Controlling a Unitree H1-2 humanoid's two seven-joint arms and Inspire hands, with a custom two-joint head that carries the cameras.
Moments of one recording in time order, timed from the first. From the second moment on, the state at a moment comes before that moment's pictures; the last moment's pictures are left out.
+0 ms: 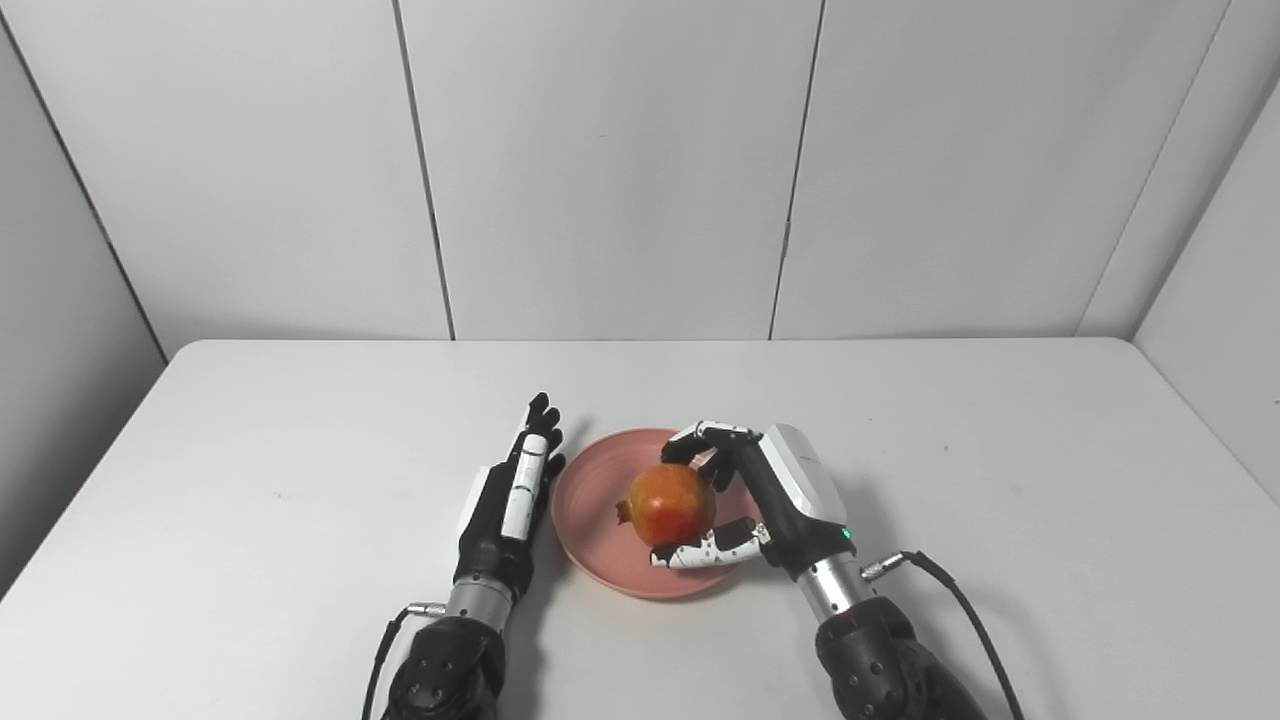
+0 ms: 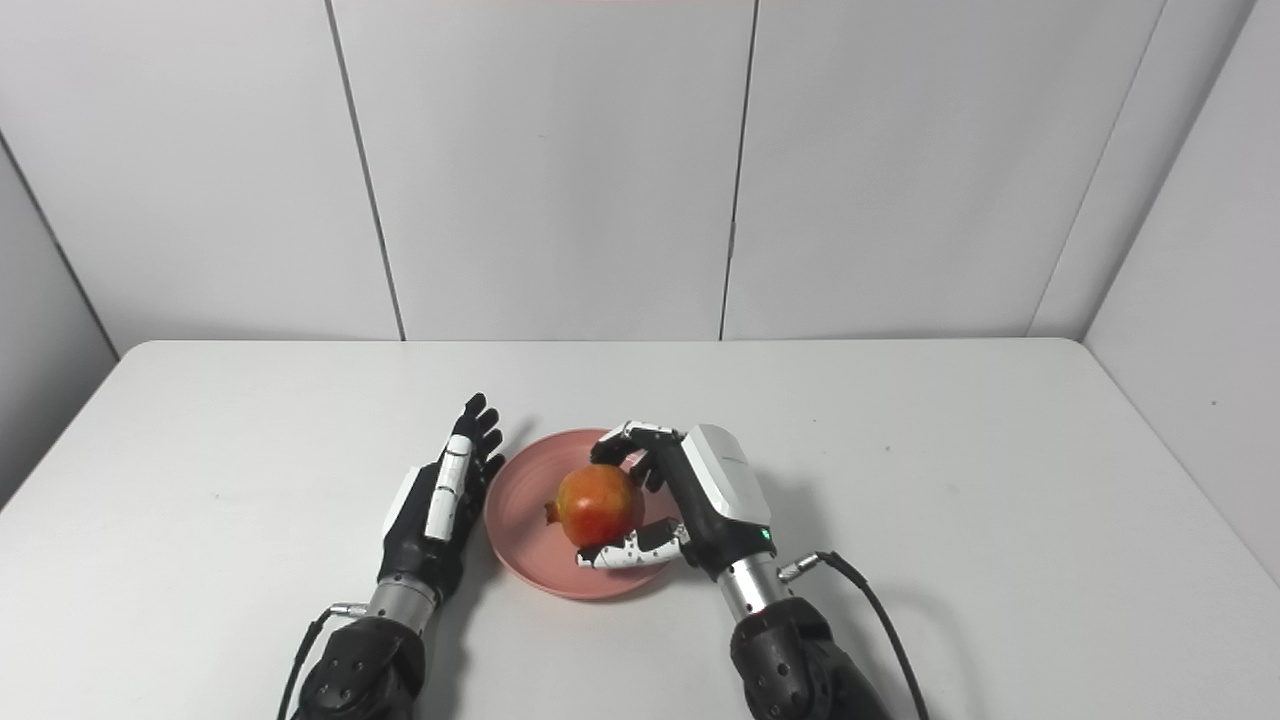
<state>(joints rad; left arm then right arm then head) -0.30 -0.07 -0.04 0.29 -0.06 -0.03 -0.06 -0.34 -0.10 0.30 0.23 -0.59 -0.21 -0.13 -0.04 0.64</state>
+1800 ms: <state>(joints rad) -0.28 -0.08 -0.05 0.26 -0.06 -0.01 -0.06 -0.36 -0.13 0.34 0.19 -0.73 -0.16 -0.08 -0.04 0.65</state>
